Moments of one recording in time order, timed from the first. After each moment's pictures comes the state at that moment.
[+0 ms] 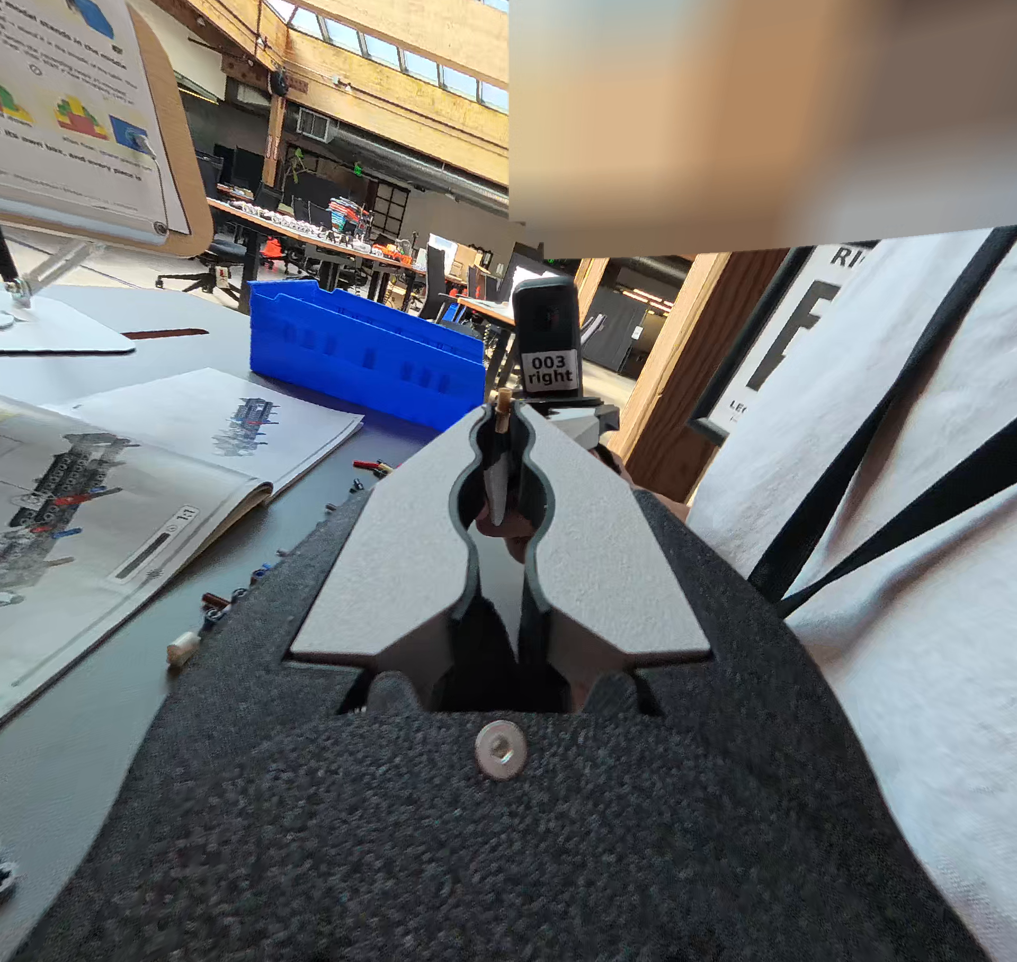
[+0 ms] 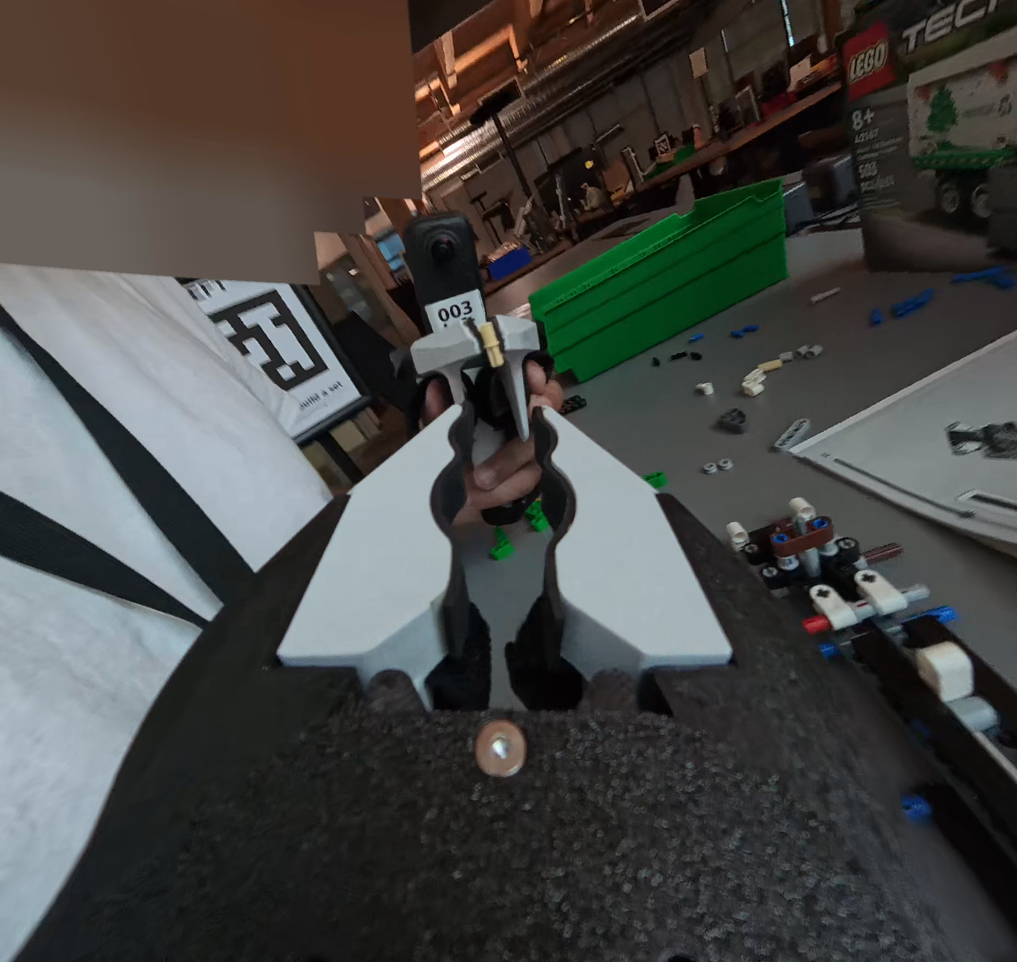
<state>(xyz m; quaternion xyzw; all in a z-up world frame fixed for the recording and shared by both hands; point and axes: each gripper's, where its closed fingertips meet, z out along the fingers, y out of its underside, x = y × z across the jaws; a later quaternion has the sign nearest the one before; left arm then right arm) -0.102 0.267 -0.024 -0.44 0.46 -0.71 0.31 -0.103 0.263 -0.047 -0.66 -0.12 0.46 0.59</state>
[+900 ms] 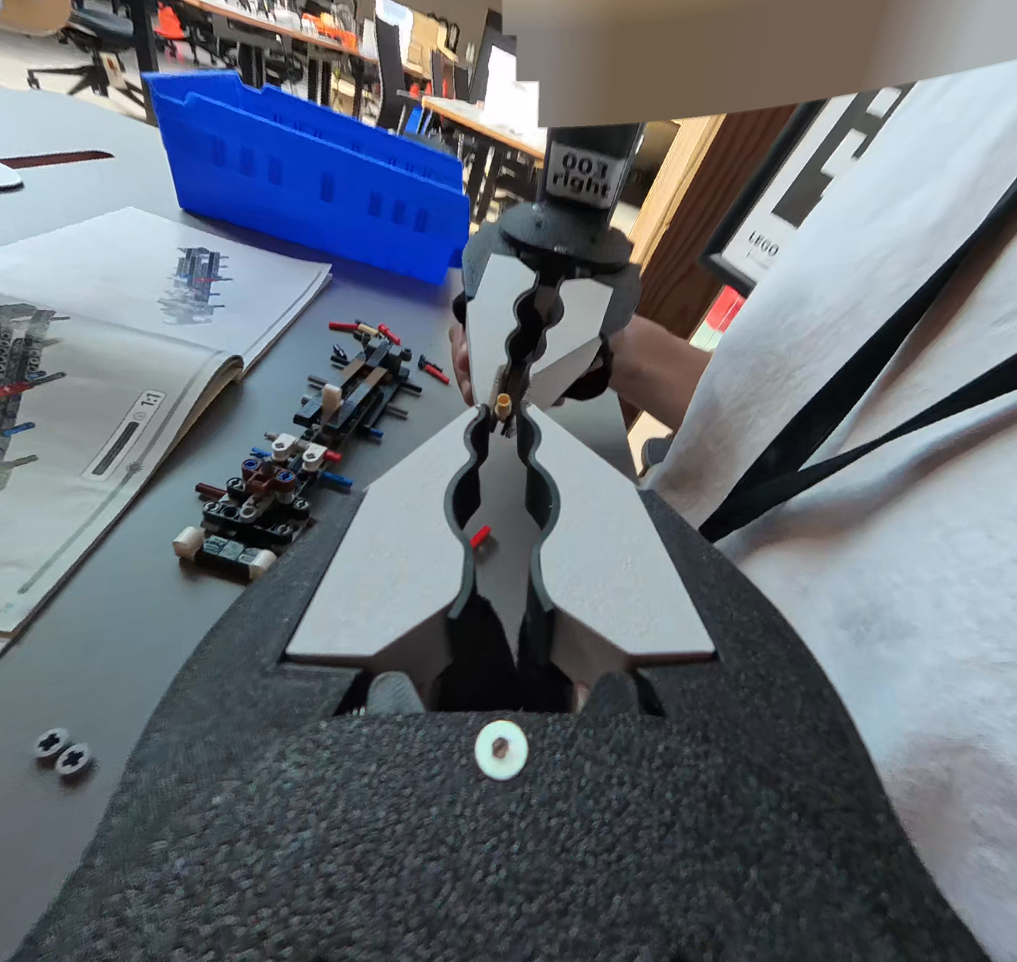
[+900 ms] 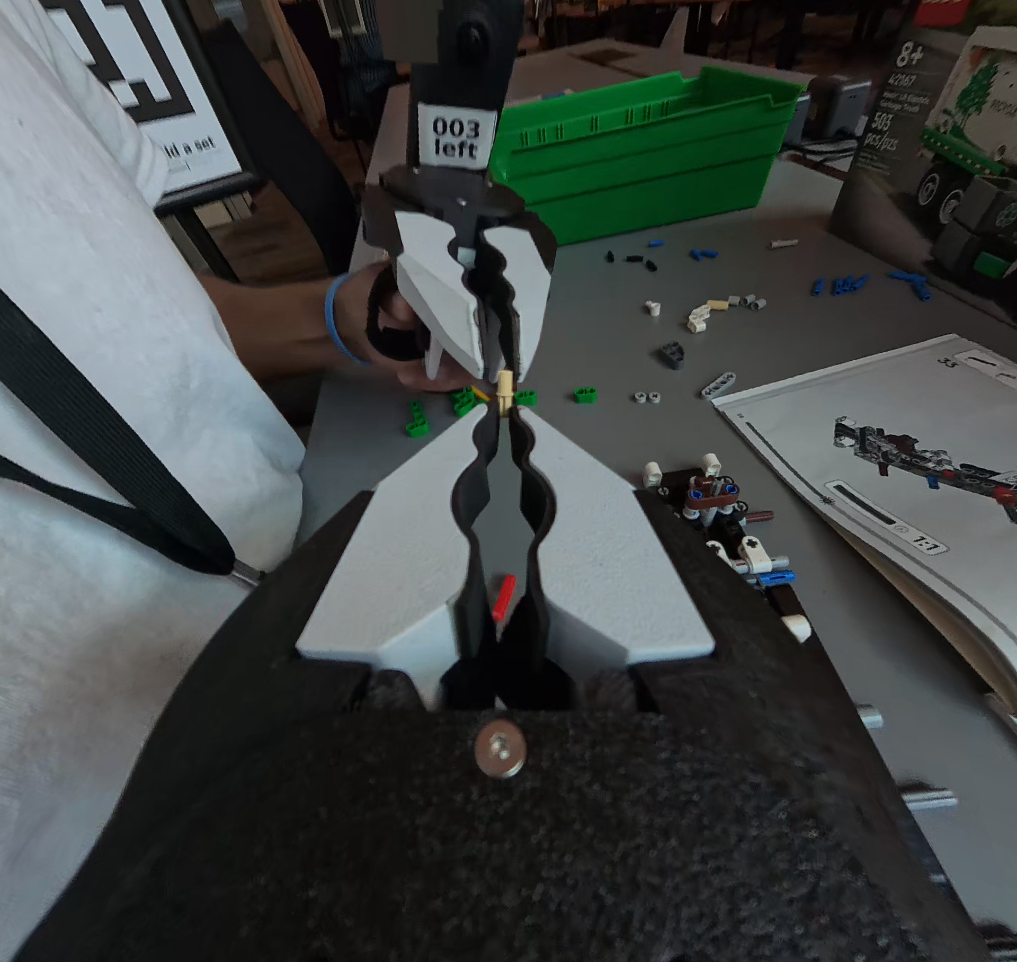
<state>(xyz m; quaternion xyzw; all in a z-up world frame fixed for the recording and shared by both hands) -0.104 0.255 -0.071 -0.46 0.57 -0.64 0.22 -0.108 0.261 -0.084 -0.74 -0.28 0.30 0.54</state>
